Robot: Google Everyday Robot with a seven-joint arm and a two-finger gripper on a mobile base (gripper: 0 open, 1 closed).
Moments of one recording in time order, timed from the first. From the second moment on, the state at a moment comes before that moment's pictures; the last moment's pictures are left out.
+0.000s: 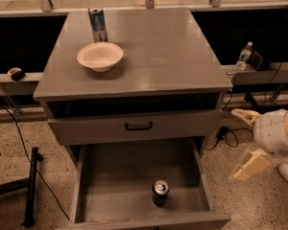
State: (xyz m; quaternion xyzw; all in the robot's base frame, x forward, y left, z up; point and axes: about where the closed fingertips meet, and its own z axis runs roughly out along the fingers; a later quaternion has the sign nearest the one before) arm 0.442 -0.232 0.784 -0.59 0.74 0.08 0.31
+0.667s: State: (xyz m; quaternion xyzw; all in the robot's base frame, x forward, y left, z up) arm 0.444 -0.223 0.780 -0.61 0.71 0.08 0.35
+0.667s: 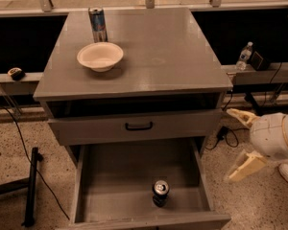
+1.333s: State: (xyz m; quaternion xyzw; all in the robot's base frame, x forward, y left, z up) arm 0.450 -0.119 0.690 -0.62 0.62 0.19 0.45
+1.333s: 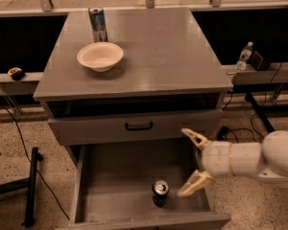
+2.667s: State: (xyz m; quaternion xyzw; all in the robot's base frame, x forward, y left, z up) arm 0.473 -0.084 0.565 -0.62 0.62 0.24 0.42
